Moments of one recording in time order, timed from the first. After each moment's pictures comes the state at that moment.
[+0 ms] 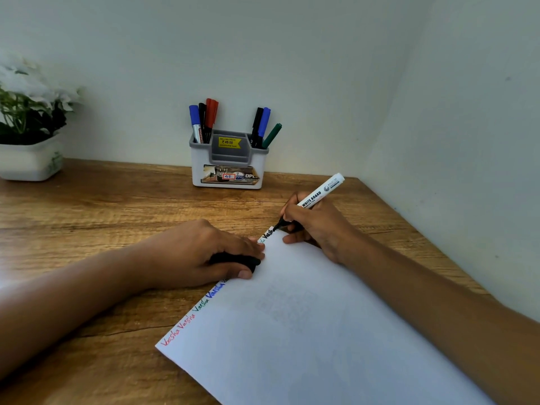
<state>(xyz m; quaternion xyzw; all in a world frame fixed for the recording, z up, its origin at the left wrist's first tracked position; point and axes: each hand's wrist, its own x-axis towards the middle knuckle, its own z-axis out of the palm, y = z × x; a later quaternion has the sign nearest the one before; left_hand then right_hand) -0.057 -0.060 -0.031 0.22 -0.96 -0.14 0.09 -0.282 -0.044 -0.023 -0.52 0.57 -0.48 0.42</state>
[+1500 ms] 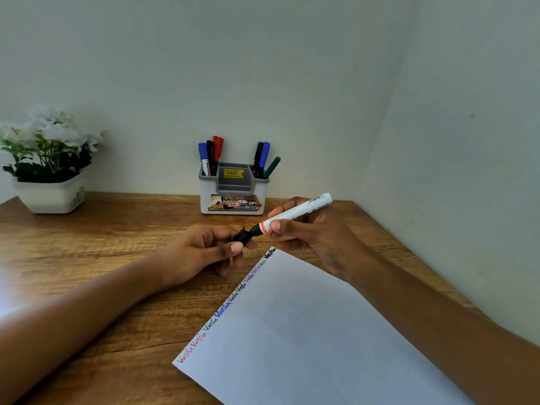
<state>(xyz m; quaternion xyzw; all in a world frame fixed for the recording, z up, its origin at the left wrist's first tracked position) -0.051 -0.066 -0.025 0.26 -0.77 -0.51 0.28 -0.259 0.001 0.022 -0.59 0.47 -0.50 0.42</state>
